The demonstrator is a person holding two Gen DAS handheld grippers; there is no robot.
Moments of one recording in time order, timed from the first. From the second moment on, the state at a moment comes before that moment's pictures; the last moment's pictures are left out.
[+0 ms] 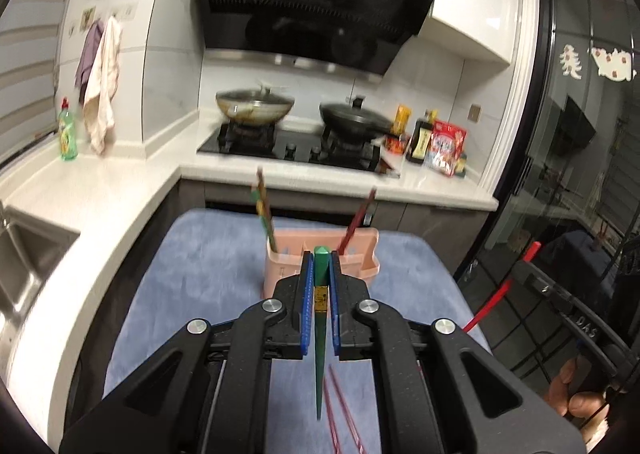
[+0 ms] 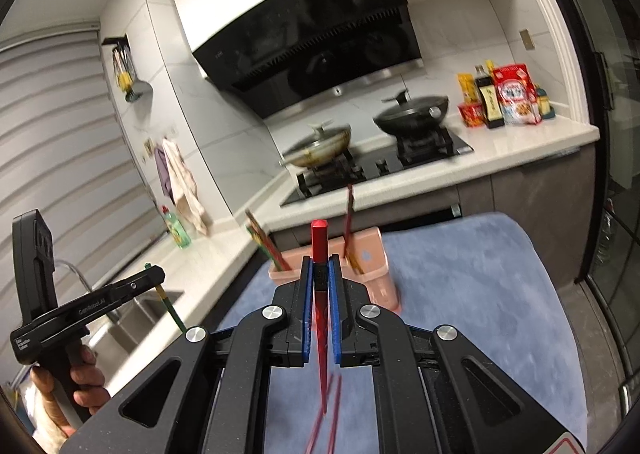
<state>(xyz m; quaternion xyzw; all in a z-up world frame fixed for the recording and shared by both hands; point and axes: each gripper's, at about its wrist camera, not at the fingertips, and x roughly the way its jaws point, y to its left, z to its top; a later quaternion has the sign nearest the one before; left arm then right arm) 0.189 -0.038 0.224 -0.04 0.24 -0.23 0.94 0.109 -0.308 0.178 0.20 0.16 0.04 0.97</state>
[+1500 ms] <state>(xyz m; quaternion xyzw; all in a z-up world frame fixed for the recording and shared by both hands) 0.337 -0.077 0.230 -0.06 0.20 -0.17 0.96 0.300 -0.328 0.173 0.23 0.15 0.02 0.96</state>
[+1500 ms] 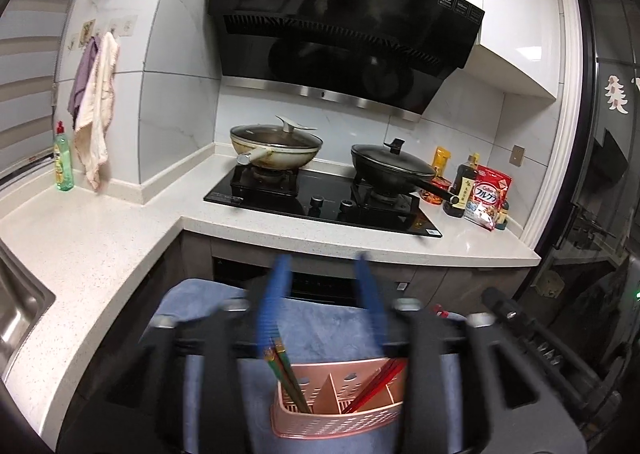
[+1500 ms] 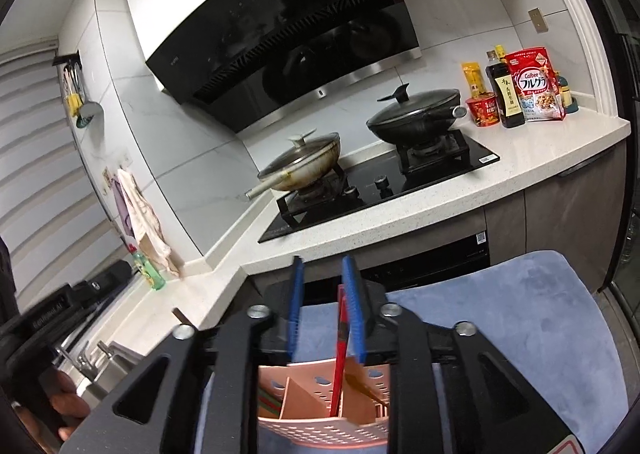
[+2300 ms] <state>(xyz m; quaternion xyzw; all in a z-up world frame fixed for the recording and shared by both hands) 0.228 -0.043 0.181 0.02 0.25 -0.13 0.96 0.164 -0.291 0.162 0.14 0.20 0.04 0.97</state>
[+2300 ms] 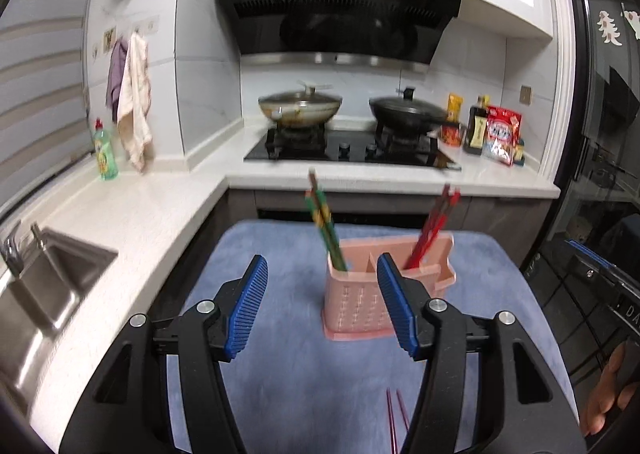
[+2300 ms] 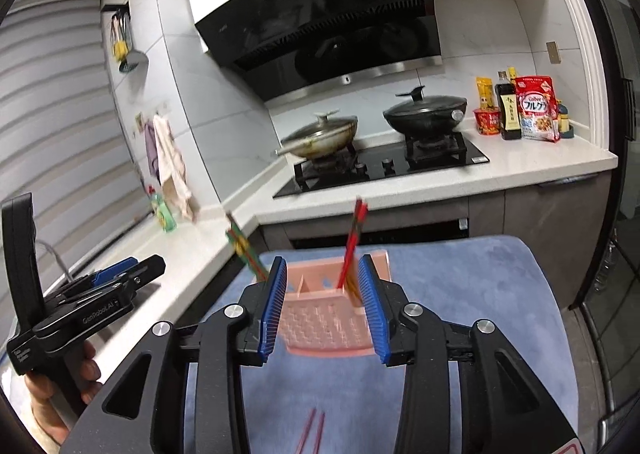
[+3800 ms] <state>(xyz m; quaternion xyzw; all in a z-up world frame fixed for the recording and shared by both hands) 0.100 -0.005 -0.025 0.04 0.46 -0.09 0.88 0.037 -0.184 -0.048 0.07 0.41 0.04 0.91</state>
